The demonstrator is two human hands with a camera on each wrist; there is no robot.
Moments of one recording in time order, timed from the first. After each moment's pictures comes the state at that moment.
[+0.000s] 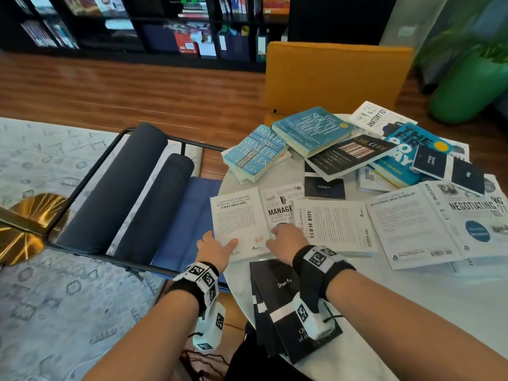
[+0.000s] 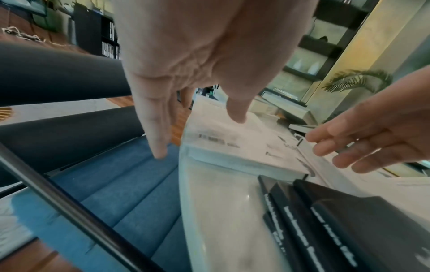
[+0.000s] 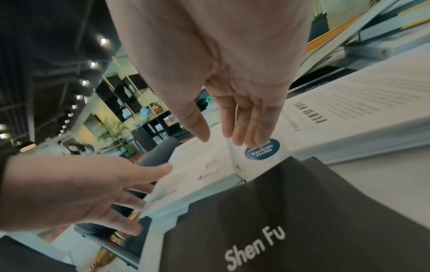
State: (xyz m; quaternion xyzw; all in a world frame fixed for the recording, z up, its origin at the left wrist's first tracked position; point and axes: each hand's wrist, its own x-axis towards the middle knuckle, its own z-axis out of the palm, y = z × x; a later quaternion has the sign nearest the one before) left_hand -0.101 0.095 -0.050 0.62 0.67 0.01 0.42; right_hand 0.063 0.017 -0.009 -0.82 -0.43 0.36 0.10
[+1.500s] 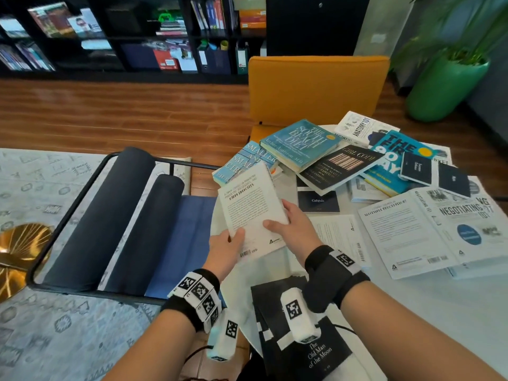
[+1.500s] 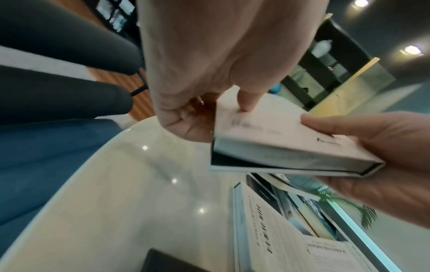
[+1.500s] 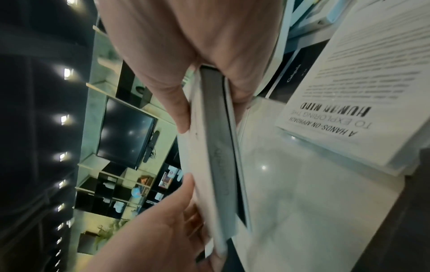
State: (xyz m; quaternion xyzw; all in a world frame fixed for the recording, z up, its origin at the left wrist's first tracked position) left_hand -0.060 0.118 0.001 0.60 0.52 0.12 0.59; right_hand 0.086 0.036 0.043 -0.69 -0.23 0.44 0.52
